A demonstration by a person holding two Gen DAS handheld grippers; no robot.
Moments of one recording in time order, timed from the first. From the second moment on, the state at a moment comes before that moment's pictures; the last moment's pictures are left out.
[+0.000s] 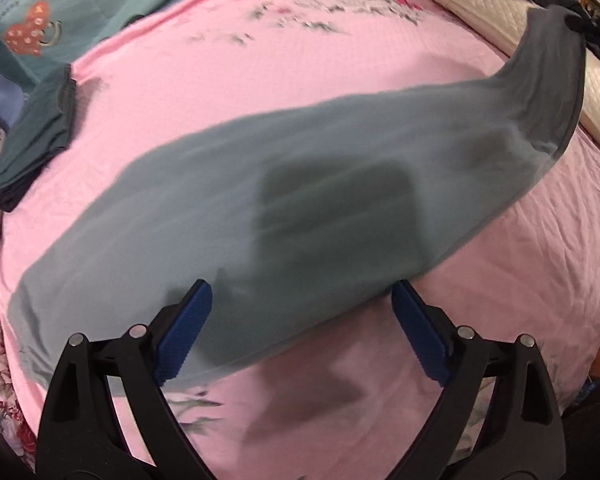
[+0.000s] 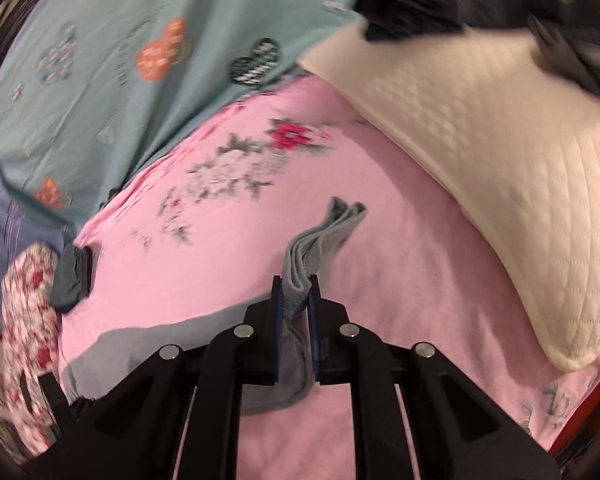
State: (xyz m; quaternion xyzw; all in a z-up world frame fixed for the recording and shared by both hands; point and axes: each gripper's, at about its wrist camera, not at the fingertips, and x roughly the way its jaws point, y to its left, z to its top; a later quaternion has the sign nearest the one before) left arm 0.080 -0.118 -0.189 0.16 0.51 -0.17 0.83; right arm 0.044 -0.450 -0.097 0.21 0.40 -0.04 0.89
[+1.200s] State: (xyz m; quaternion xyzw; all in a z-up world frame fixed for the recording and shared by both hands) left arm 0.064 0.065 -0.169 0.05 0.53 -0.03 0.85; right arm 0.103 -0.162 -0.163 0.11 0.48 0.19 0.85
